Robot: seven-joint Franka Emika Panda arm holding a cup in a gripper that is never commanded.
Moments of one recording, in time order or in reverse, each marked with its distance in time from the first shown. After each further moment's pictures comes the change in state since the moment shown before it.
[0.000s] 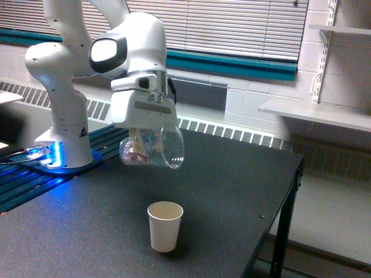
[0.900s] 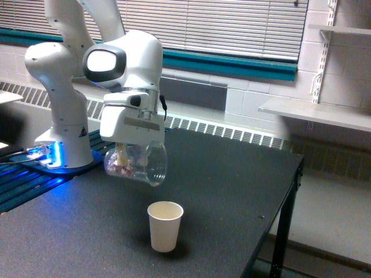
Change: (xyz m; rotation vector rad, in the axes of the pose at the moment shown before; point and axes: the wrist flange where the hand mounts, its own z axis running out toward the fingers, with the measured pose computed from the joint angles) arm -0.029 0.014 0.029 -0.120 -0.049 -0.027
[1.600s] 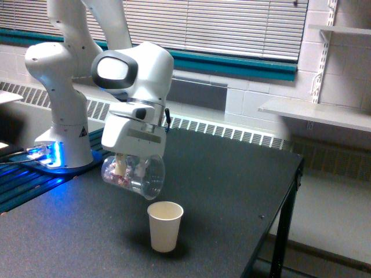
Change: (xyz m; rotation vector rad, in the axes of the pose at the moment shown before) arm 0.003 -0.013 0.024 -0.128 -0.043 -0.024
